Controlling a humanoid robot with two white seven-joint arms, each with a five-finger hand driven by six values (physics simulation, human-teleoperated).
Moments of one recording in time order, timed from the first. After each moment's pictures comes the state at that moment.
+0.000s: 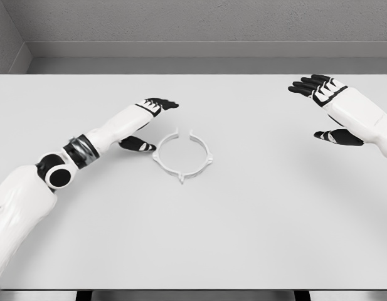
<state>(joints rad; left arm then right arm) -0.54 0.40 -0.57 -1.09 -0.50 -0.61 -0.06 -0.16 -0.68 0.04 -1.65 0.45 -0.61 0.24</state>
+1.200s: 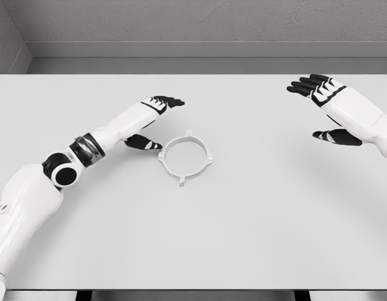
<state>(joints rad) -0.54 0.37 -0.57 -1.09 -0.49 -0.61 -0.06 -0.17 -0.68 0.04 -1.65 0.45 -0.61 0.24</state>
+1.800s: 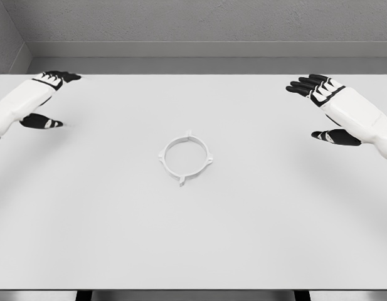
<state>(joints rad) -0.52 0.72 -0.40 -1.08 -0.49 -0.61 -0.05 -0.17 -0.67 0.04 -1.65 0.45 -0.61 0.24</state>
